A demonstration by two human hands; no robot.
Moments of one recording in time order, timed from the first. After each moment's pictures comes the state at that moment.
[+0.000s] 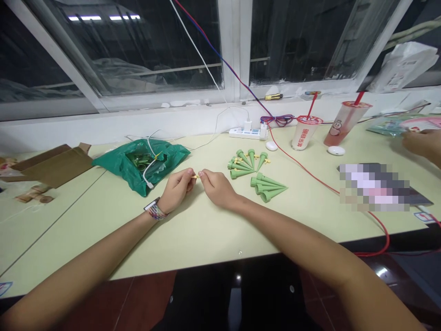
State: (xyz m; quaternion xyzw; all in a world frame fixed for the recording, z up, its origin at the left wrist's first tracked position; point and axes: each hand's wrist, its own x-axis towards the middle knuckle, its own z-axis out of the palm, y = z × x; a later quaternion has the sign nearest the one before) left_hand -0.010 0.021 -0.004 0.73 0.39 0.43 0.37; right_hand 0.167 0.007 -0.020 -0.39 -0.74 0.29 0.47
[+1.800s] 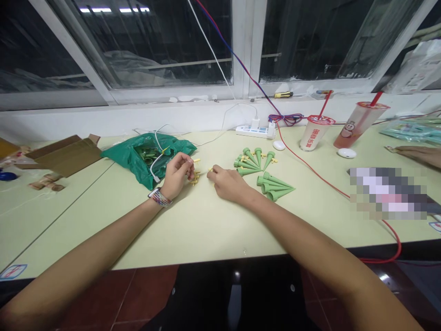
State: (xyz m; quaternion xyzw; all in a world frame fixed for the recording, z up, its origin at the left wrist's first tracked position) left_hand -0.025 0.054 -0.011 0.64 0.37 0.55 0.39; right_hand 0.186 0.011 -0.011 -0.45 -0.88 0.00 0.16
